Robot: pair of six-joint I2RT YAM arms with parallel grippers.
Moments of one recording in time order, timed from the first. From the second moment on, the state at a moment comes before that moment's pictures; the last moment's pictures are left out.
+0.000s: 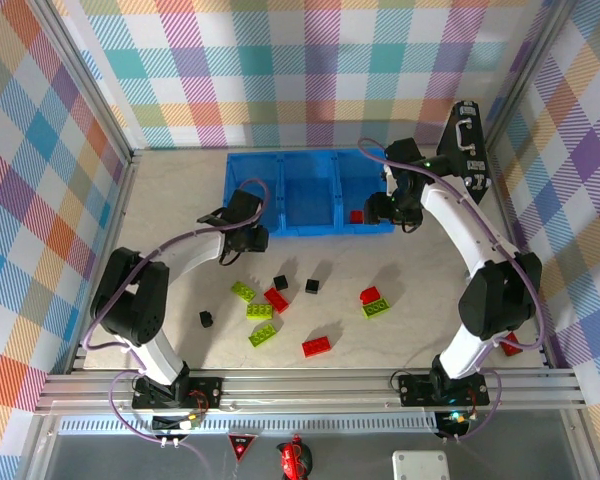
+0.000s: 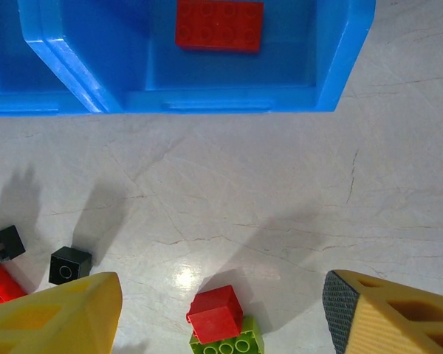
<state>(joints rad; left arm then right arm) -0.44 1.68 1.09 -0.41 -0.07 -0.27 0.32 1.68 1.62 -1.19 -0.06 0.28</state>
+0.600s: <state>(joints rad) -0.44 1.74 1.31 -0.53 -0.10 -0.28 0.32 1.63 1.56 -1.19 -0.06 0.29</state>
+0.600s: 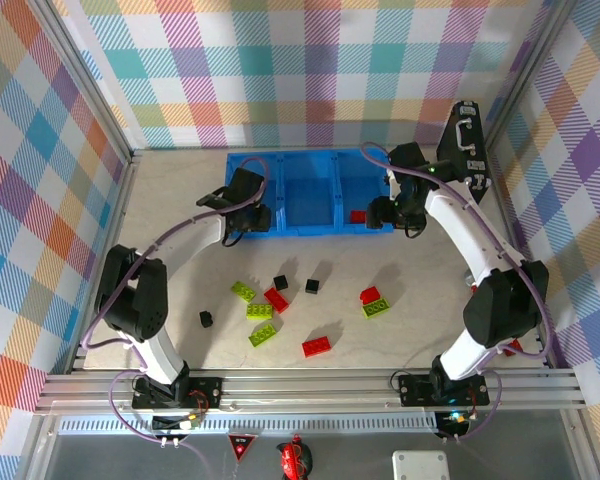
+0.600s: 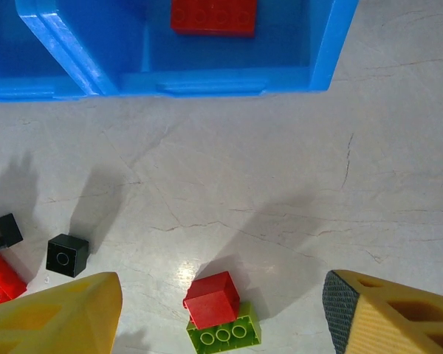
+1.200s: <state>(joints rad) -0.37 1.95 1.46 -0.61 -0.09 -0.29 0.32 1.61 1.53 -1.19 -0.05 0.29</state>
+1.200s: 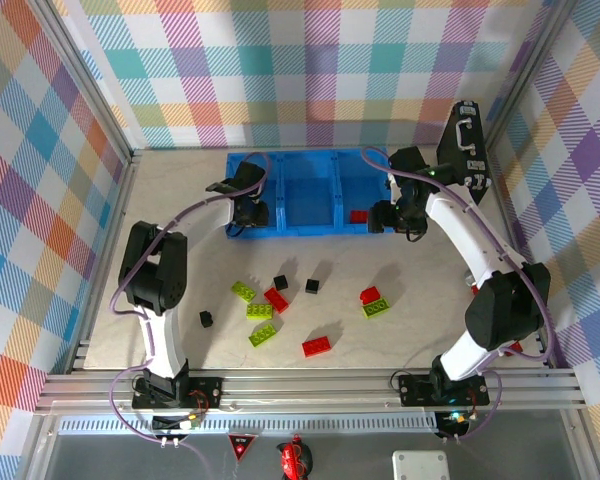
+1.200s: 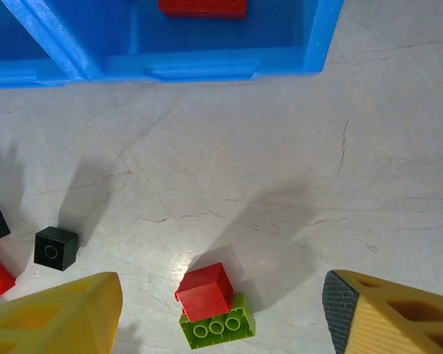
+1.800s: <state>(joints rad) -0.35 2.00 1.48 -0.61 -0.04 -0.31 0.32 1.57 1.47 -1.19 -0.05 0.29</state>
